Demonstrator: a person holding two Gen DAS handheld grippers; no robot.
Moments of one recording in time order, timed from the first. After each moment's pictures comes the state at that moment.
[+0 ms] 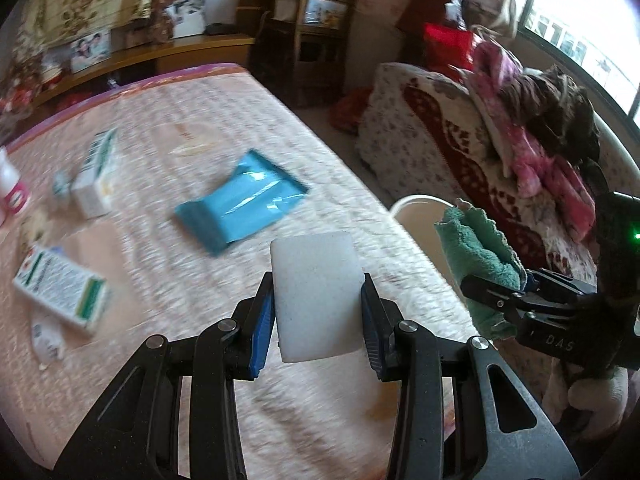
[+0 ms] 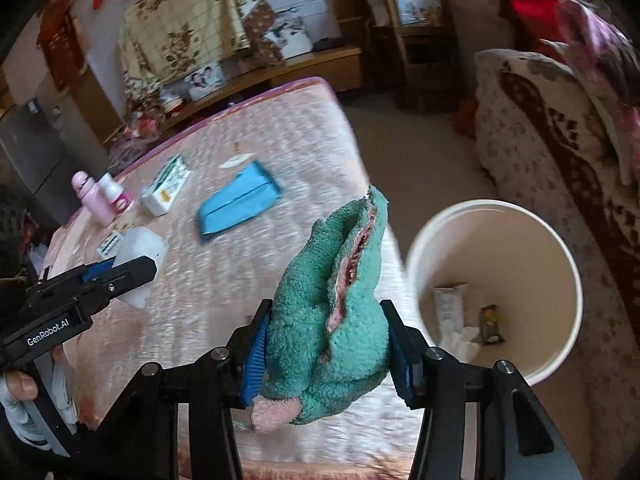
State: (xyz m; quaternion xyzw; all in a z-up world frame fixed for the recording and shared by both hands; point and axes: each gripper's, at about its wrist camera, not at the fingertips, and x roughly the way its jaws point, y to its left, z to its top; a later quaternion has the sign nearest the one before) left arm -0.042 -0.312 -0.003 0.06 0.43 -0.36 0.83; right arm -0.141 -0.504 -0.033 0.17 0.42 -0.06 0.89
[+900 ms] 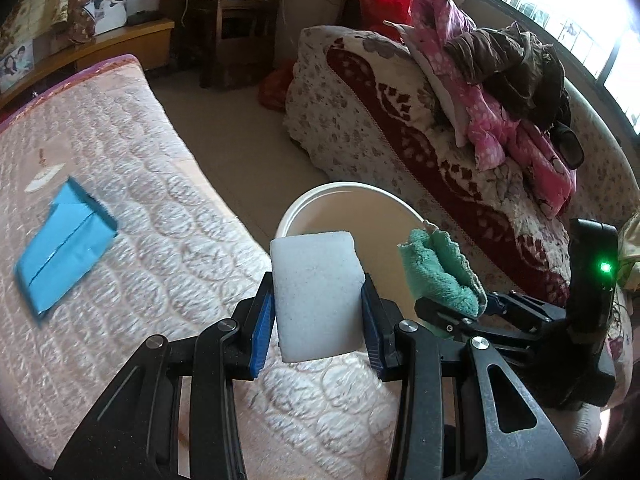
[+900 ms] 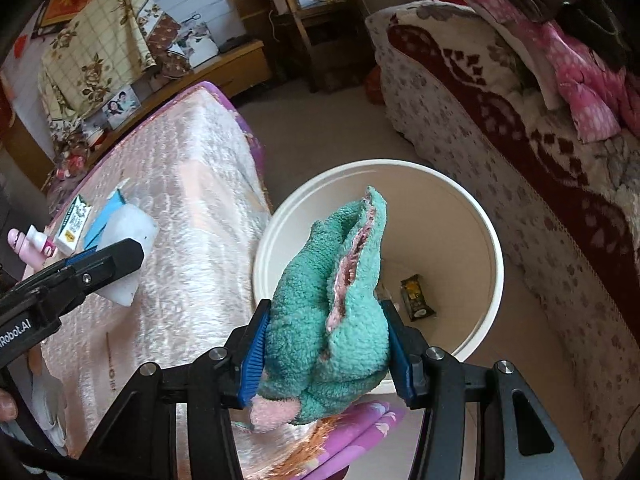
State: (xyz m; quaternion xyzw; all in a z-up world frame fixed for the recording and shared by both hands) left arm -0.050 -0.468 -0.033 0.09 0.45 -0.44 0.77; right arm -0.172 -0.625 -0.083 0.22 0.44 -0.17 0.85
